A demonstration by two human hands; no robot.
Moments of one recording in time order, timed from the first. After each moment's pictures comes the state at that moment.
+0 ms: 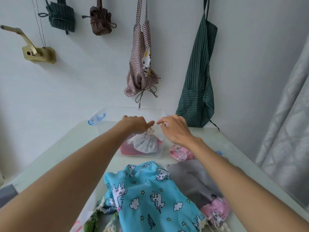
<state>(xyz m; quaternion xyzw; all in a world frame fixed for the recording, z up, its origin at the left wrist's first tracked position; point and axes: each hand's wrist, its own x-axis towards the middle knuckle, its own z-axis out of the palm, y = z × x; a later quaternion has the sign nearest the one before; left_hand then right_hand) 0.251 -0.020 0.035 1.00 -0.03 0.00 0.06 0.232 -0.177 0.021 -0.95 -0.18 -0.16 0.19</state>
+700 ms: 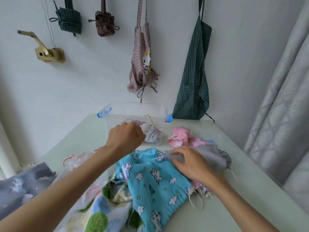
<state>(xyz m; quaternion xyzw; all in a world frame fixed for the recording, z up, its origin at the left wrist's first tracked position) 0.103 -0.002 0.025 0.96 -0.08 0.18 0.18 0.094 -0.225 -0.031 -0.96 -0.14 -0.06 0.23</state>
